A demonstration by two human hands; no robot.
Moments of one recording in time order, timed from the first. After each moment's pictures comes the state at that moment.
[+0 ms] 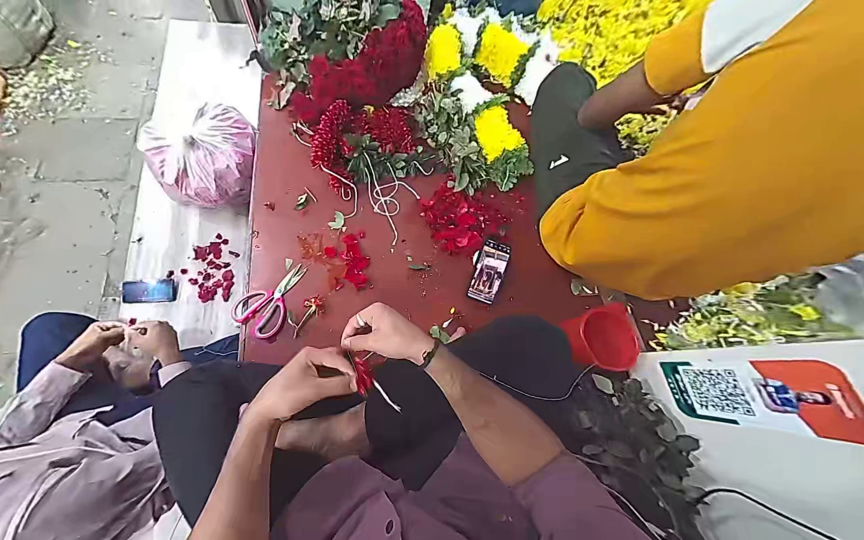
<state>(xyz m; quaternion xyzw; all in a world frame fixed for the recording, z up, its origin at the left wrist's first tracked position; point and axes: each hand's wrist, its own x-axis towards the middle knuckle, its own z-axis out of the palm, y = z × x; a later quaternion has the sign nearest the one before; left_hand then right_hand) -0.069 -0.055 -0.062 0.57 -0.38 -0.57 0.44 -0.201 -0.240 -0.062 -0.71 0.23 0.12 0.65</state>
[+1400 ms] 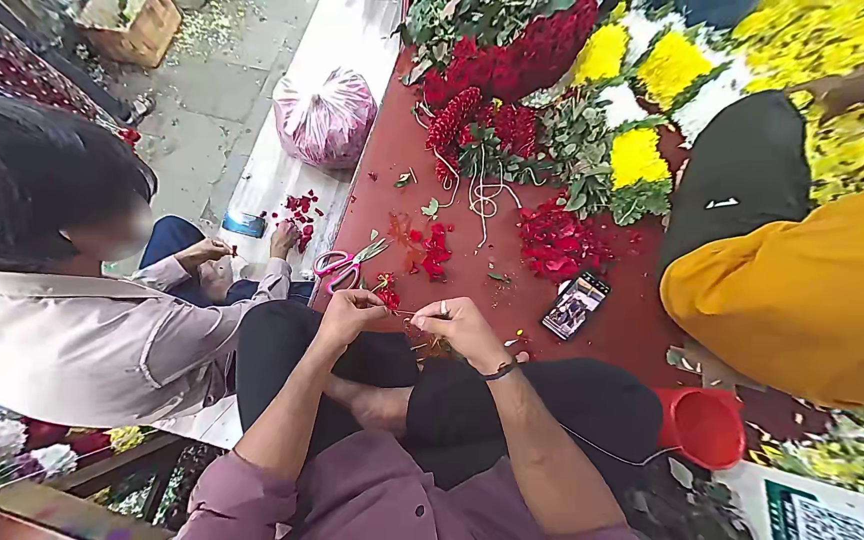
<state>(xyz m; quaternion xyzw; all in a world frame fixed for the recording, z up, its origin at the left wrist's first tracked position) -0.051 -0.047 -0.088 0.75 -0.10 -0.45 0.48 -0.204 -0.234 -0.058 -0.65 0.27 0.09 0.70</state>
